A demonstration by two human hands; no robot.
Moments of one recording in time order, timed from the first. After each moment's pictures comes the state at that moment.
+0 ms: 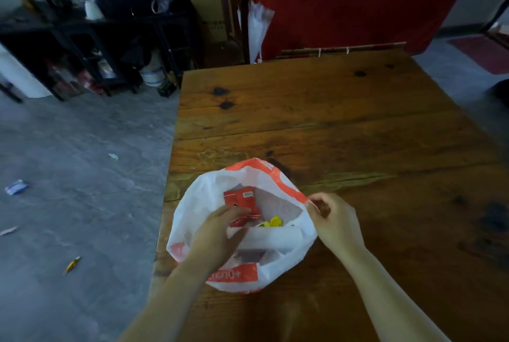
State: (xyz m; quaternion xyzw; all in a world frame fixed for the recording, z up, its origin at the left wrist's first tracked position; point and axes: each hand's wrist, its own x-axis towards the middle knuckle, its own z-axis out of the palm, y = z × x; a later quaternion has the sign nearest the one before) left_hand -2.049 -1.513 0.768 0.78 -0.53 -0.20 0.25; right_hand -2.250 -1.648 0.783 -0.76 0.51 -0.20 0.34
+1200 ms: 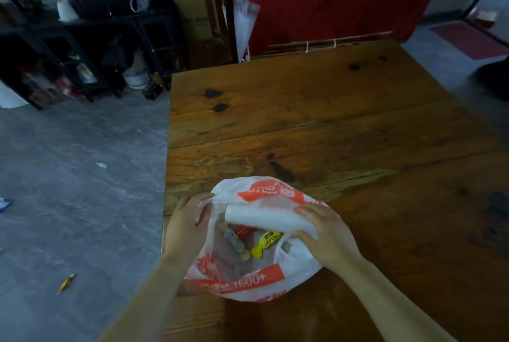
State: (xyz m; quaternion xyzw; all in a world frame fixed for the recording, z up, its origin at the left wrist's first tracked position) left_hand -1.975 -1.521 0.759 0.83 -0.43 -0.16 0.32; right_hand -2.229 -1.639 0.763 -0.86 0.42 -0.07 0.28
